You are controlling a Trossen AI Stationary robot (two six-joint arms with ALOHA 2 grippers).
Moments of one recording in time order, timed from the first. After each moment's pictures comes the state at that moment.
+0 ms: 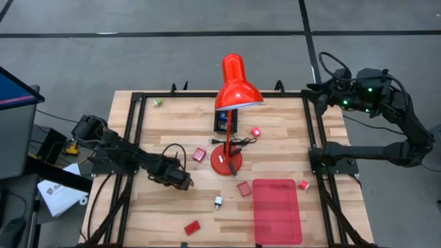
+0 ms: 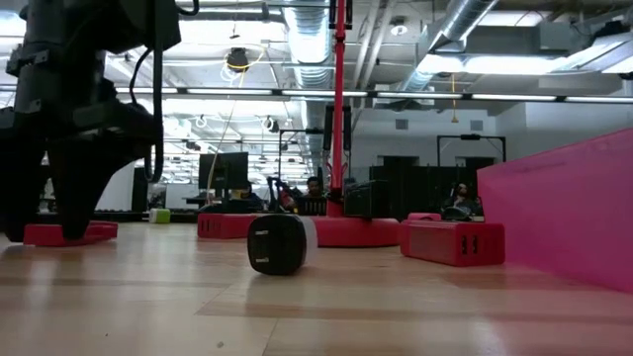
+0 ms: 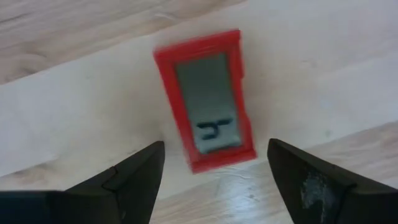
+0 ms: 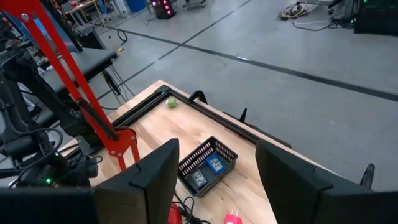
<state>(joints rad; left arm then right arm) -0.38 1.54 0.75 -0.65 0.02 -1.65 -0.42 0.80 1.43 -0.99 0.16 0.36</state>
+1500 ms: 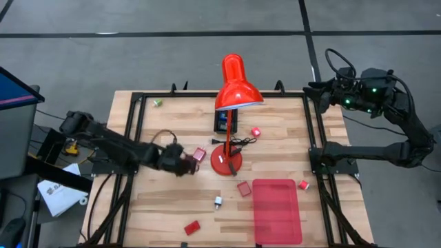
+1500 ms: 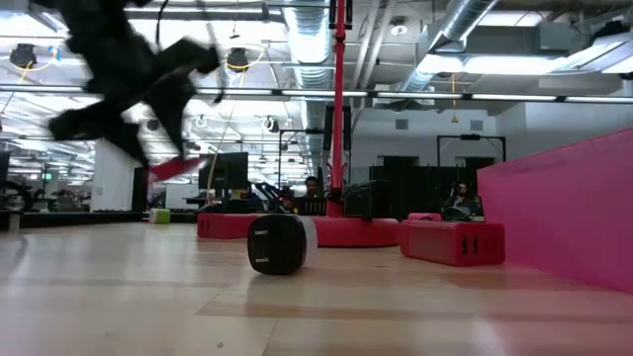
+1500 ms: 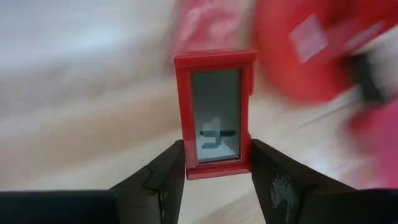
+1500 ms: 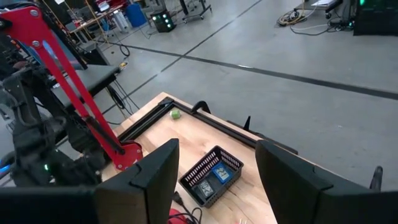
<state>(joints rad) -0.27 1.33 0.76 -0.51 -0.34 -1.56 -0.42 0.79 1.43 -0.95 0.18 0.41</state>
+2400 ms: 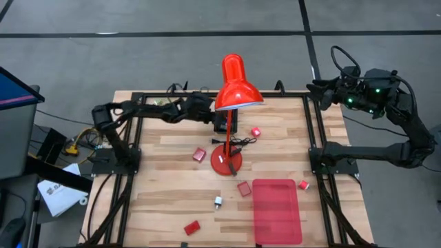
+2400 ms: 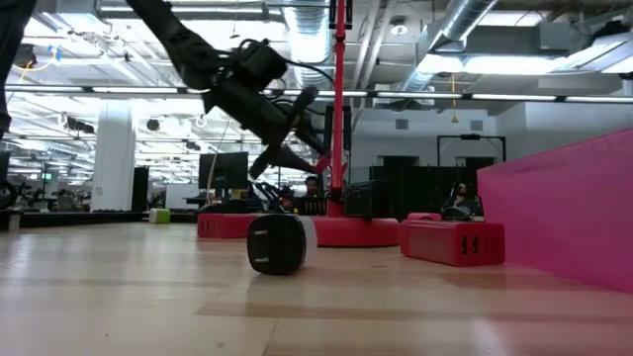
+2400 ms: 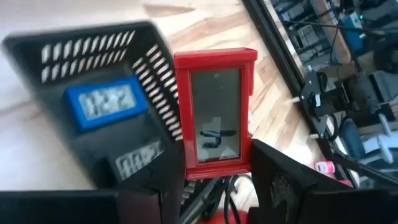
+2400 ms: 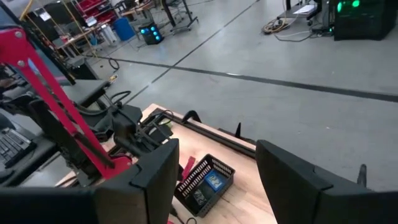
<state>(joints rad) 0.46 1.74 0.98 0.19 0.19 -0.74 -0.42 0.78 1.43 -0.95 0.24 0.44</state>
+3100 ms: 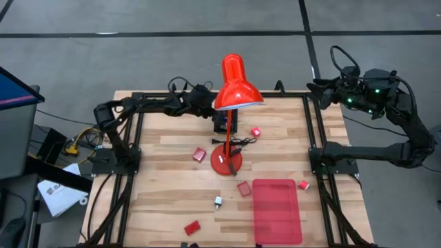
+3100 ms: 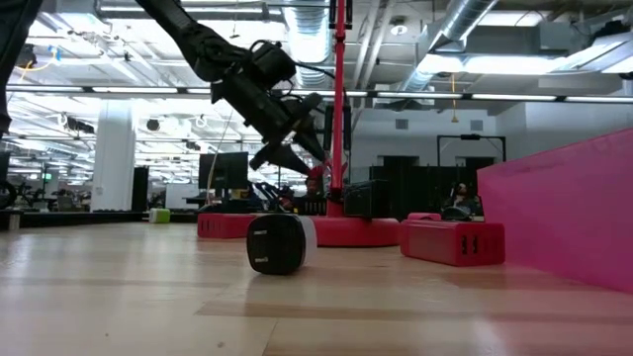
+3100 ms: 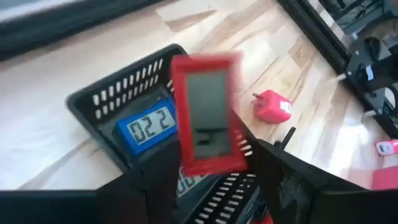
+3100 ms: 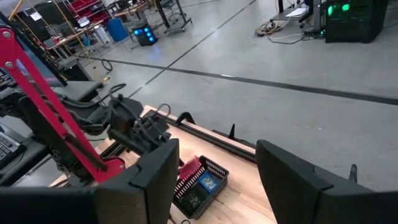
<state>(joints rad) 0.49 1.75 1.10 -0.03 0.15 -0.49 -0.42 0.78 1.43 -0.96 0.28 0.44</state>
